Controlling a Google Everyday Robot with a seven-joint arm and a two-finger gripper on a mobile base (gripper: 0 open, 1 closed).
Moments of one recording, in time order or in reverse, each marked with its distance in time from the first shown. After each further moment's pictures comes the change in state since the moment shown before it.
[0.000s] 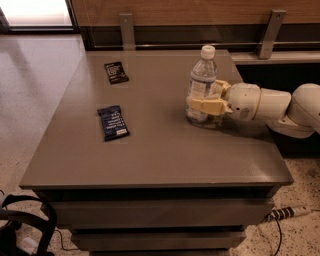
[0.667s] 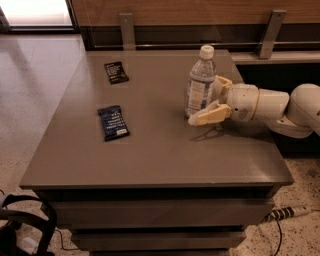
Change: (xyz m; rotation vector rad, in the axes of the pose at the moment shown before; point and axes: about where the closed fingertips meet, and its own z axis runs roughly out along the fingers) arm -0.001 0.002 0.003 -0.006 -0.001 -0.001
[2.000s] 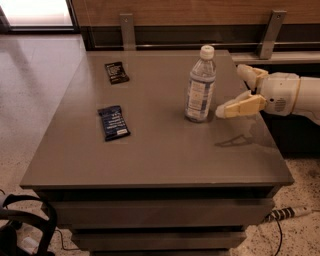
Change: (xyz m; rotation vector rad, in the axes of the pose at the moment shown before) arm -0.033 -0.006 -0.067 0.134 0.136 0.017
